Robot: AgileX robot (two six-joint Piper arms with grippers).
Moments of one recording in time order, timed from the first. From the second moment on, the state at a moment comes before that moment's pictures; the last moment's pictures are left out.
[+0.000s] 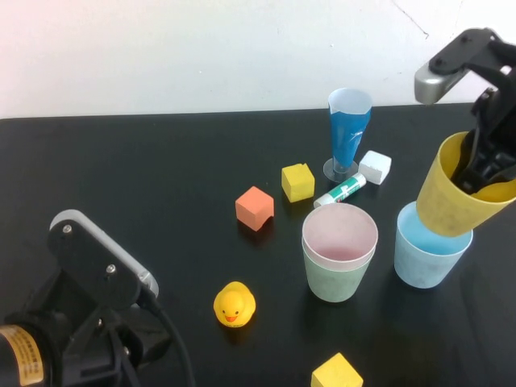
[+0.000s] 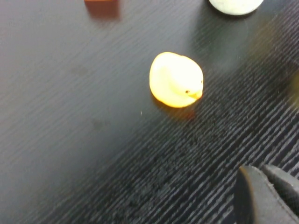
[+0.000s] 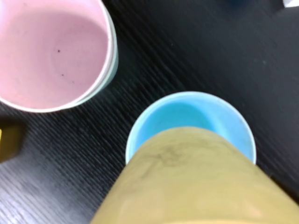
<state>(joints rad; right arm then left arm) 0.29 1.68 -1.59 0.16 1.30 -0.57 -0.66 0.90 -0.66 -0.04 0.62 0.04</state>
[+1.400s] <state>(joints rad) 0.37 1.67 -1.79 0.19 1.30 -0.58 -0.66 0.90 -0.60 -0.03 0.61 0.01</state>
